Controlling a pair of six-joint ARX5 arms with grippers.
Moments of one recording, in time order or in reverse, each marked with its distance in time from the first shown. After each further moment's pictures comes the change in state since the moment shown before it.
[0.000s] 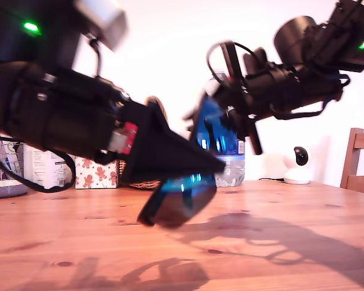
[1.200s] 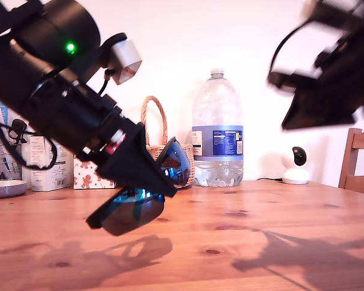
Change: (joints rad) left arm 0.166 0.000 0.236 -0.573 -0.069 0.049; right arm 0.140 -0.626 -0.509 0.027 0.959 -0.373
